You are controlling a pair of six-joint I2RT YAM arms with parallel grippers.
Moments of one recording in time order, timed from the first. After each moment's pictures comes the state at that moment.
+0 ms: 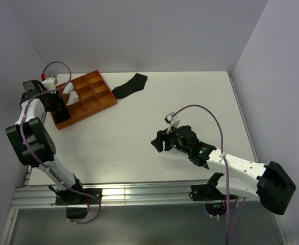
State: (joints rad) left arm 0.41 1.77 1.33 -0.42 0.30 0.33; right arm 0.81 1.03 0.46 0.16 0.00 0.36
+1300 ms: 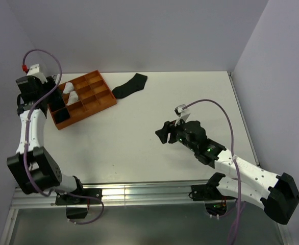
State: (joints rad) left arm 0.36 1.44 1.21 -0.26 0.26 -0.10; right arm 0.75 0.92 0.55 0.05 0.05 0.40
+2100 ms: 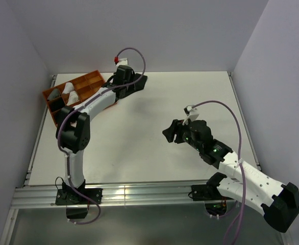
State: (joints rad) left arm -0.46 1.98 1.63 -0.21 -0.30 -0.41; right arm 0.66 0.83 0.56 -0.12 0.06 0.52
